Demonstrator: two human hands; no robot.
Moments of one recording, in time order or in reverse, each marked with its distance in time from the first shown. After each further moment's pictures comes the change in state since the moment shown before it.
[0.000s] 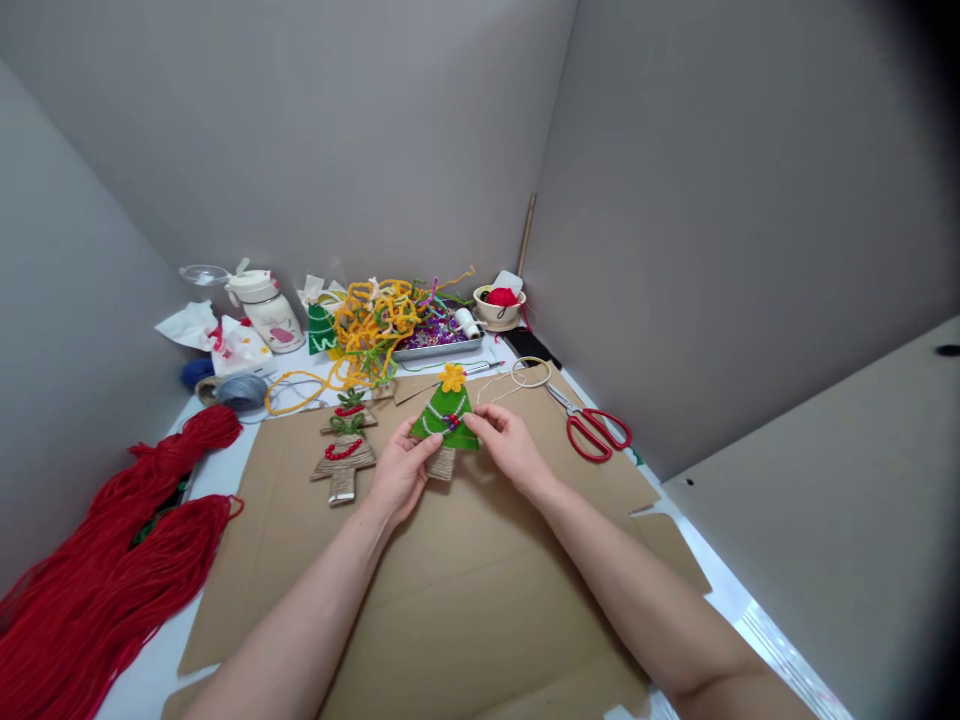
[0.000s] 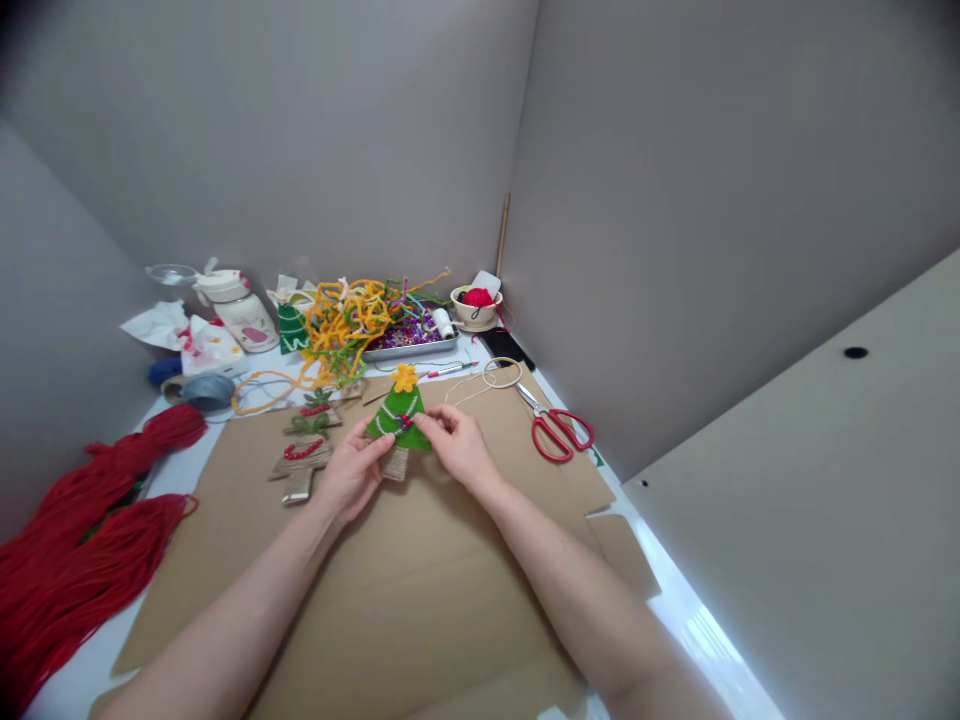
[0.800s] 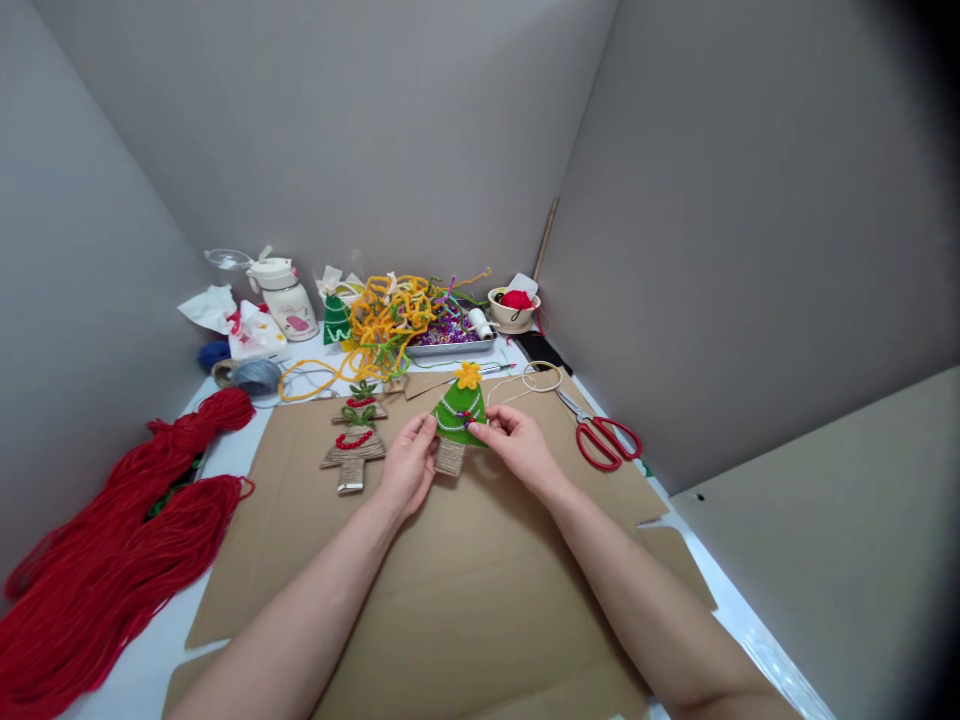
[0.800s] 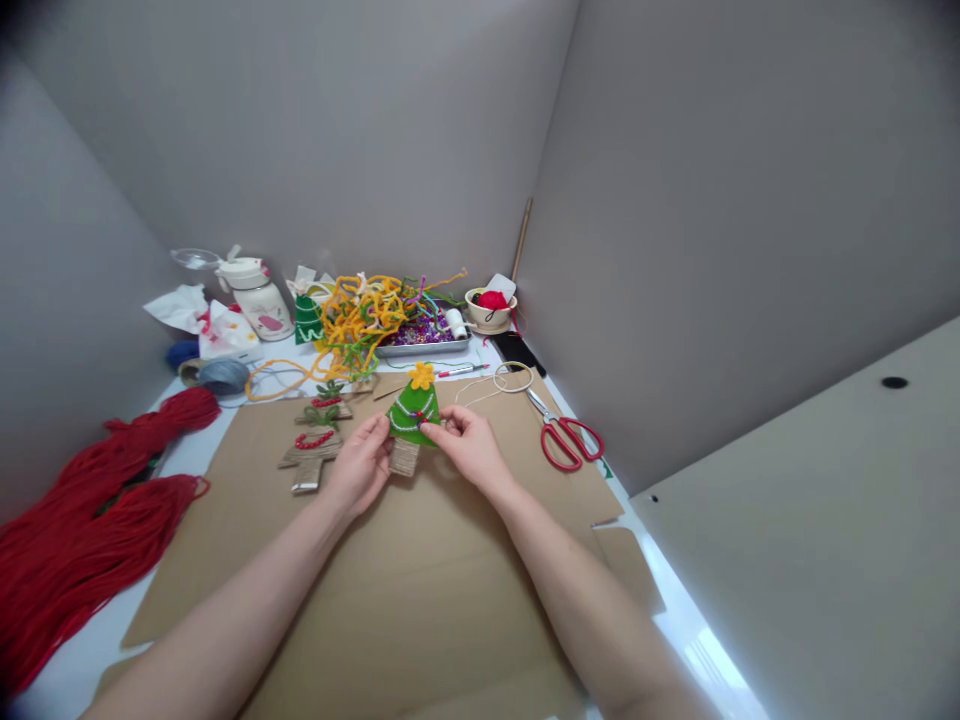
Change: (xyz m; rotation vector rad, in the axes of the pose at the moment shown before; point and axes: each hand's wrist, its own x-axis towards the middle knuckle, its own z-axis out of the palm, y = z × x) left_hand 0.001 0.000 0.000 -0.016 0.074 0.021; right_hand 0.002 0.006 -0.005 -0.102 -0.064 -0.008
